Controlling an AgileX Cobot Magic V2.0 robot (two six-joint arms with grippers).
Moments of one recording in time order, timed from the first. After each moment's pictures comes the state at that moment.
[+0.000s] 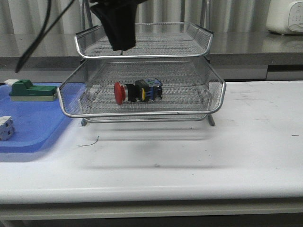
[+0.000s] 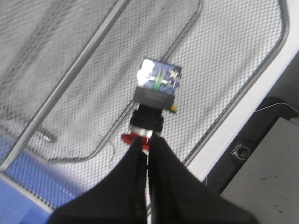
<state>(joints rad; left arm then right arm) -0.58 1.87 -1.85 -0.06 1.24 0.38 0.15 0.32 -0.36 0.28 0.43 -0.23</state>
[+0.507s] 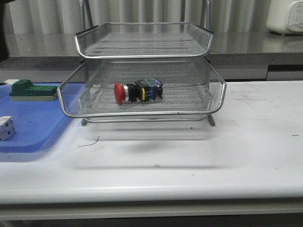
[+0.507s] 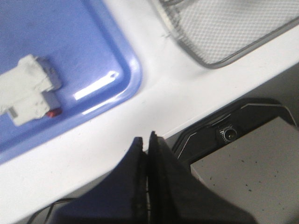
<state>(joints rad) -0.22 1.43 -1.25 -0.11 1.14 0.30 0.15 0.32 -0.36 0.28 0.43 -0.23</state>
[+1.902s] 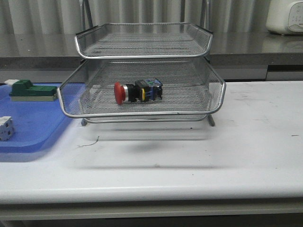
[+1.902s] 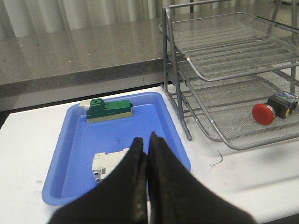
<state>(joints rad) -0.07 0.08 -0.37 -0.21 0.53 0.30 0.15 0.32 -0.36 0.28 0.43 -0.23</state>
